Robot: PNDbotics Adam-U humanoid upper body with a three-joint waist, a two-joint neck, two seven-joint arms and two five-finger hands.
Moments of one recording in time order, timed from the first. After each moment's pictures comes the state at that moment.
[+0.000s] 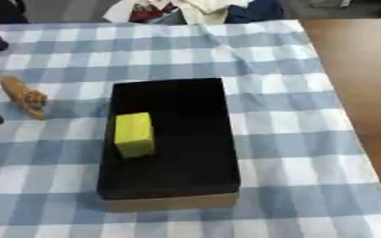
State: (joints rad) left arm -0.15 1.14 0.06 -1.99 -0.88 -0.29 -0.05; right arm -0.68 -0.51 -0.01 -1.90 -0.27 -0.30 0.40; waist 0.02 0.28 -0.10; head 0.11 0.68
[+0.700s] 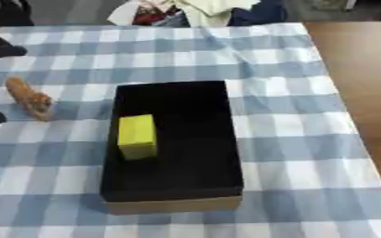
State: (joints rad) left arm -0.27 1.15 0.01 -1.90 -0.81 -0.27 -0.39; right arm -0.68 -0.50 -0.01 -1.90 -0.27 -0.28 0.42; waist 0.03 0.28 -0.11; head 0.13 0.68
